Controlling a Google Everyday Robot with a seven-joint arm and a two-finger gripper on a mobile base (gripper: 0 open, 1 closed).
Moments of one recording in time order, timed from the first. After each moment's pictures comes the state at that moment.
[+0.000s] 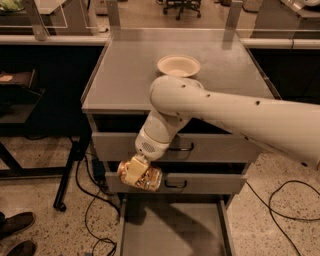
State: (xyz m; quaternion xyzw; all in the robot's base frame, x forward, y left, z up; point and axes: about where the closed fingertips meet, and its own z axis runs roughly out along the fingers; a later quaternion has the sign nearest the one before) arm 0.489 0.061 0.705 -0.55 0.81 0.21 0.07
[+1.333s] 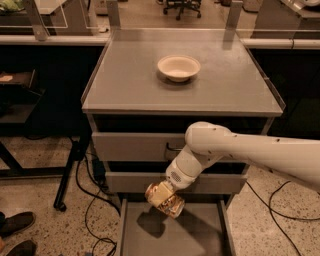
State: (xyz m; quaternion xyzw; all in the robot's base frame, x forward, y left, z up) arm 0.474 -0.014 0.585 -0.40 0.88 0.25 0.04
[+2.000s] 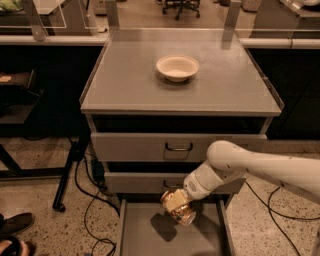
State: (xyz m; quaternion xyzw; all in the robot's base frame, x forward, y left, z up) arm 0.481 -0.063 0.518 -0.29 0.91 0.28 0.04
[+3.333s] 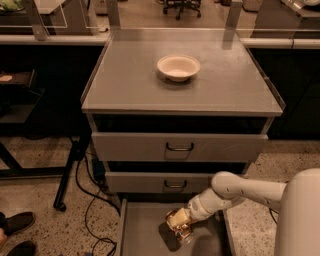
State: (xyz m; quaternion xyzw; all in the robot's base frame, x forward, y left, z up) arm 0.470 -0.085 0.363 -0.16 0.92 0.35 -0.02
